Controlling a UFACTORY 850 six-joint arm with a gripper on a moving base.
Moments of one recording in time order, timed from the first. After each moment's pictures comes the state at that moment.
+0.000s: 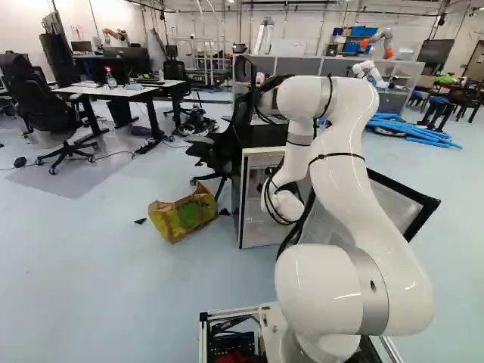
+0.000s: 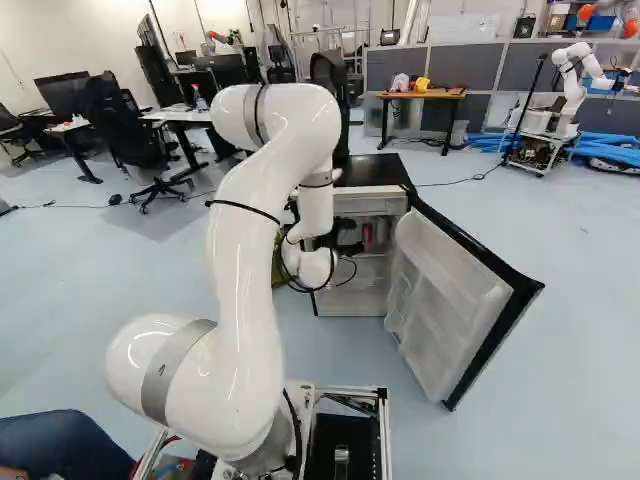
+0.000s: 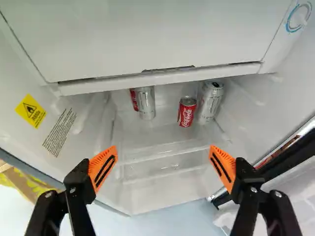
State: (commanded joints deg) arm -12.0 -54.7 -46.4 -3.2 74.9 0.0
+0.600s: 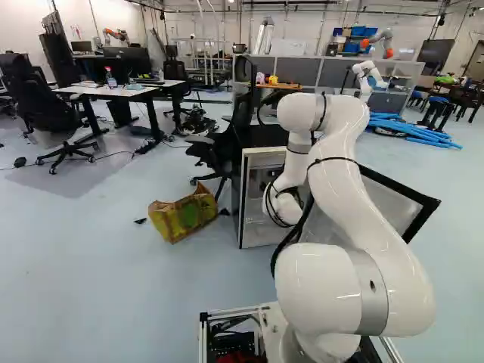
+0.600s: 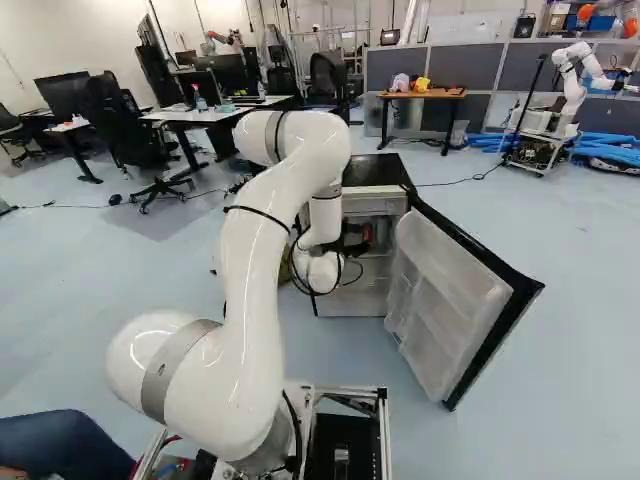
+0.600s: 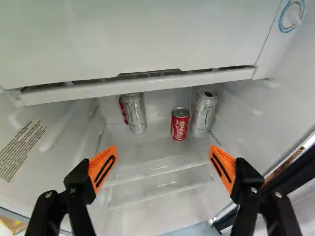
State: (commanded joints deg) arm -13.6 -62.5 -53.9 -3.2 81.5 0.0
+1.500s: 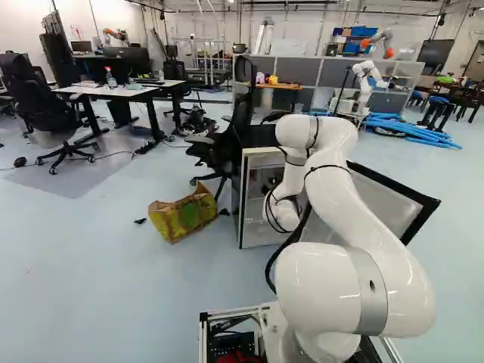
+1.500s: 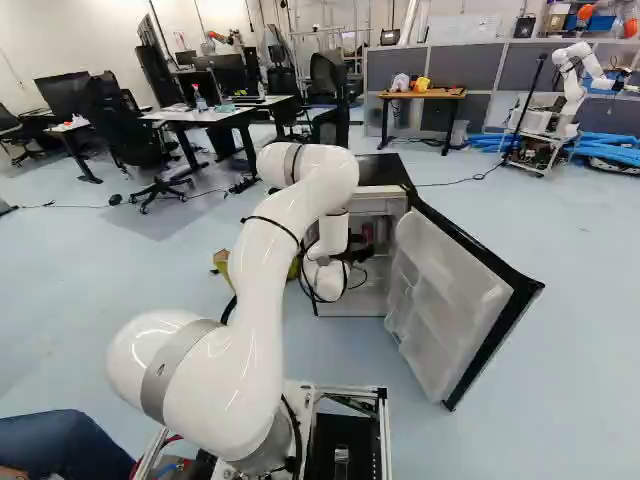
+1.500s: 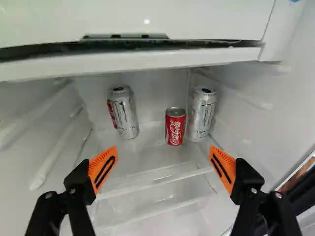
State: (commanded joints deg) arm -14.7 -73.2 -64.5 -3.2 86.0 0.0
